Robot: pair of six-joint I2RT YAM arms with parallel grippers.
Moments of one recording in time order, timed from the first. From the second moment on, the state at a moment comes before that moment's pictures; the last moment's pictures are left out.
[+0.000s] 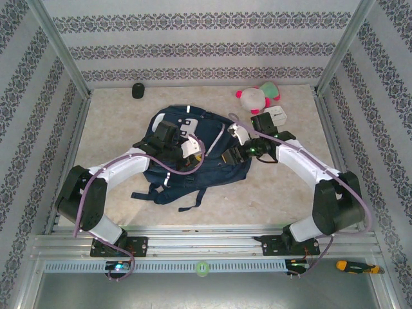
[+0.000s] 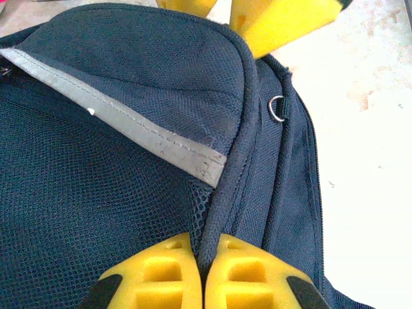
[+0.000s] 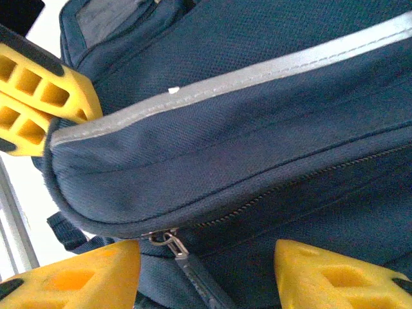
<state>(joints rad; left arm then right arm) -0.48 1.56 0.98 -0.24 0.64 0.59 0.34 1.49 1.03 -0.55 -0.63 -0.16</state>
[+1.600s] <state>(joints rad) -0.56 1.50 1.00 -0.33 0.50 0.74 0.60 1.38 0.84 -0.28 -0.41 0.13</state>
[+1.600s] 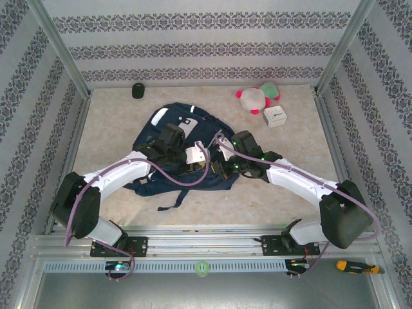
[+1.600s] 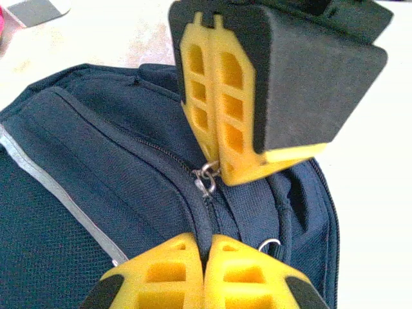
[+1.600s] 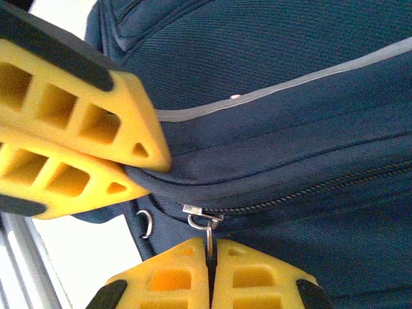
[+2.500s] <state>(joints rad) -0.40 1.27 0.85 -0.40 0.59 0.80 0.52 1.45 0.88 -0.24 -0.25 0.19</state>
